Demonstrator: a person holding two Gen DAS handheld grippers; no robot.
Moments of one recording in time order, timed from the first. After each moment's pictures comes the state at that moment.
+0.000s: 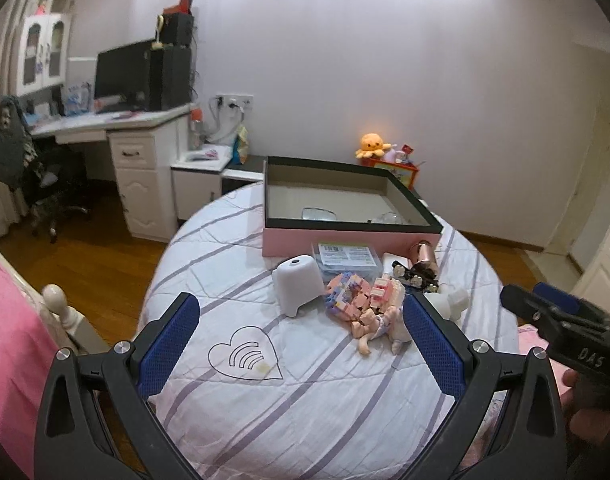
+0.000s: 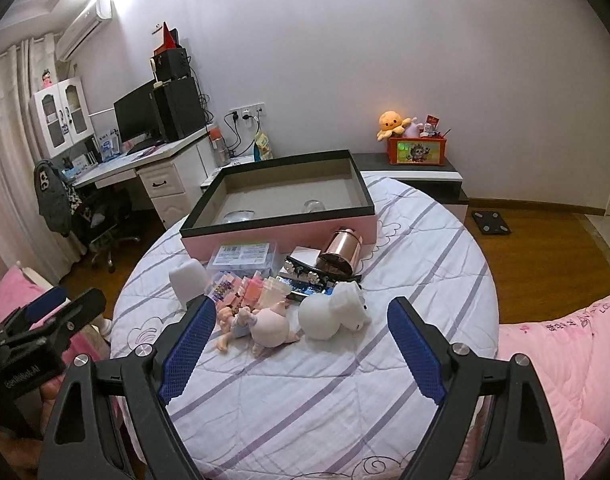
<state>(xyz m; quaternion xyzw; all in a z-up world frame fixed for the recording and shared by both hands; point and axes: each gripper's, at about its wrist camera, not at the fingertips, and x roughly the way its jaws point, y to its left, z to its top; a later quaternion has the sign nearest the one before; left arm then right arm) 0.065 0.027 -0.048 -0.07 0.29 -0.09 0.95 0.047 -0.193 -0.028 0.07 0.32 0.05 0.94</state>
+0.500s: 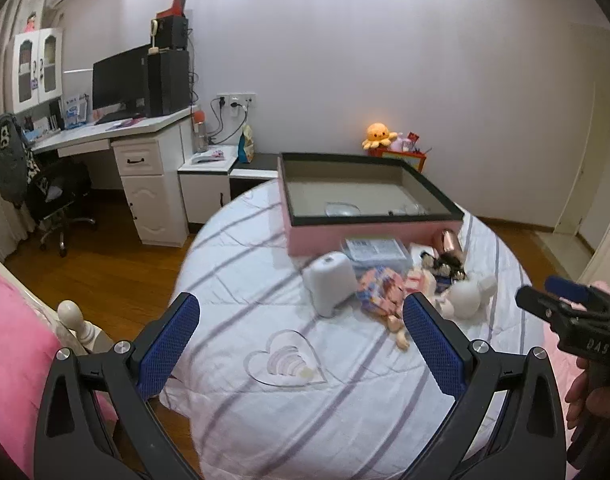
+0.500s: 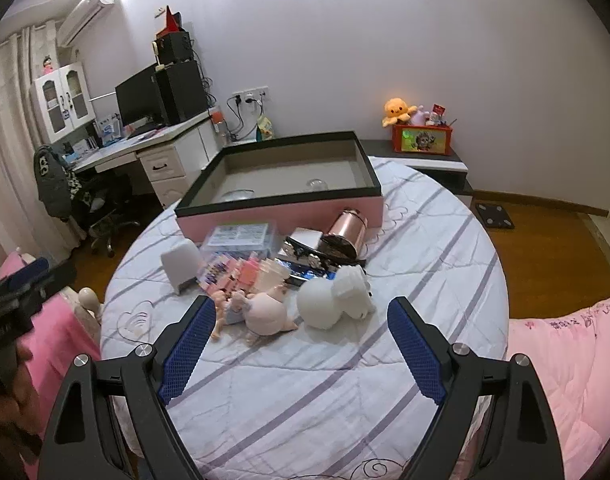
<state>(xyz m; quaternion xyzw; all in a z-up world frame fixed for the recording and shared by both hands) 0.072 0.032 -0.057 -0.02 0.30 -0.07 0.95 0.058 -0.193 -0.045 0.05 0.34 0.05 0.94</state>
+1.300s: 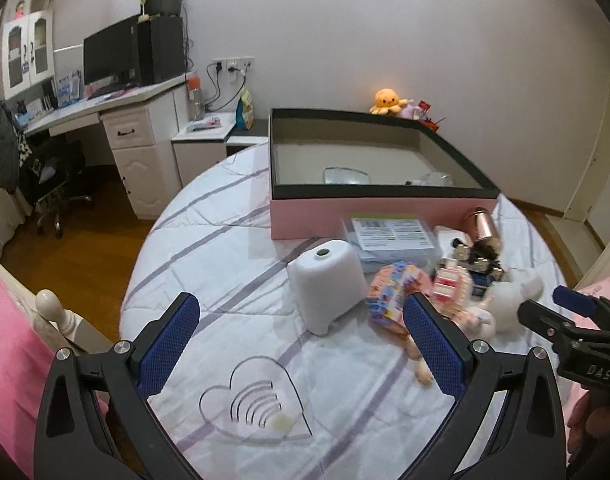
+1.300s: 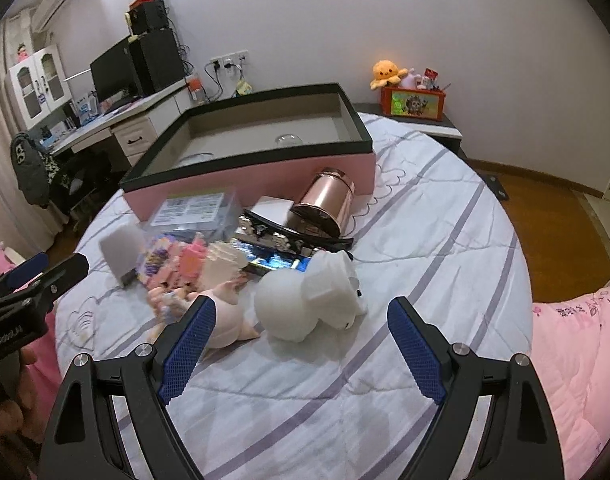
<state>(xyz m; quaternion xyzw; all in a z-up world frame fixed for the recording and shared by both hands) 0.150 0.009 -0.106 -0.01 0.36 -0.06 0.93 0.122 -0.206 -0.094 0.06 0.41 0.03 0.91</state>
